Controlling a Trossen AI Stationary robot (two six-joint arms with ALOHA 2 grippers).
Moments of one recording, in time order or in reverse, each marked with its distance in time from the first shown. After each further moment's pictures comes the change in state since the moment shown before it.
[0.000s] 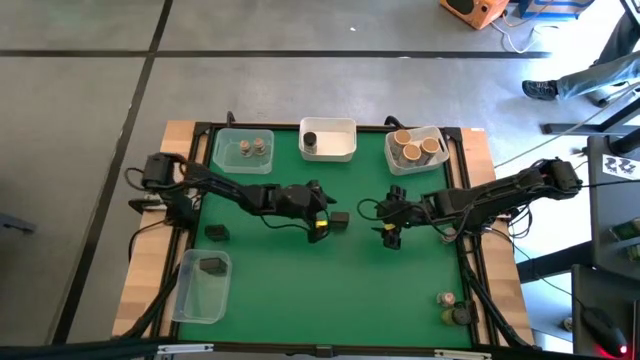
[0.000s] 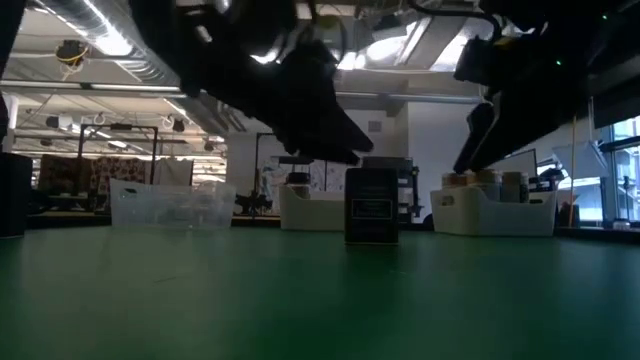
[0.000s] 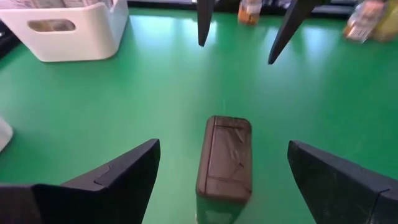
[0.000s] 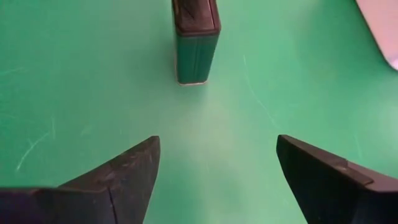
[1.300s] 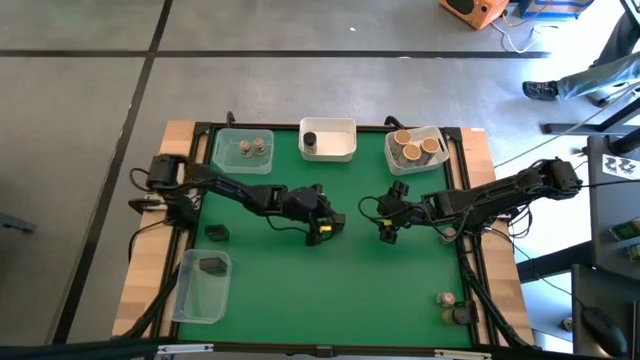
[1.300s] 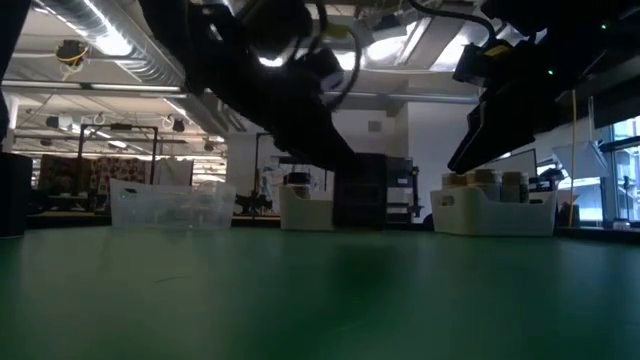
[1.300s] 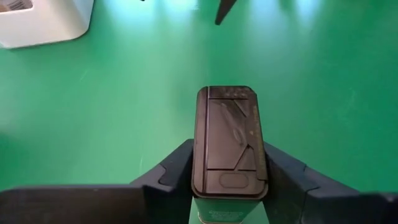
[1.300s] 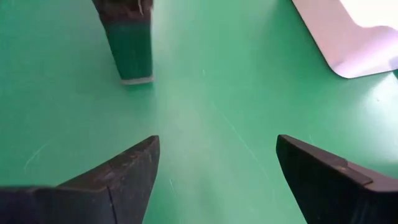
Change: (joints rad) left arm -0.009 0.015 0.055 -0.163 0.046 0.079; right arm 0.000 0.000 -0.030 0.060 0.151 0.013
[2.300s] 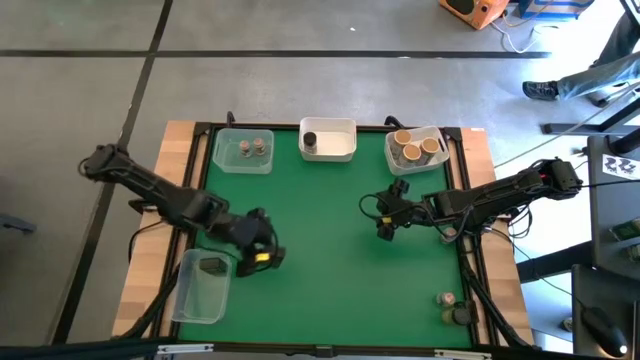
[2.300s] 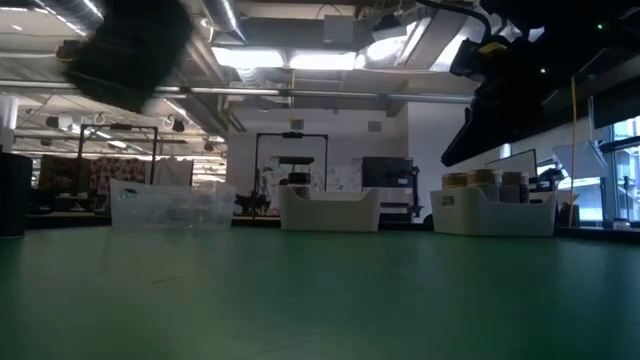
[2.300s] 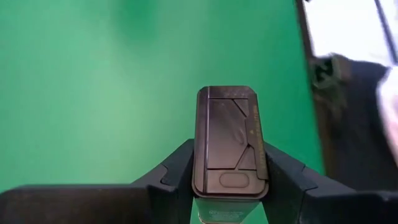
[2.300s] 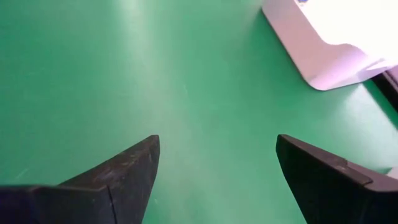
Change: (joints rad) left arm -0.409 -0.578 0.000 -0.812 -0.035 -0.487; right arm 0.000 0.000 0.000 0.044 0.083 0.000
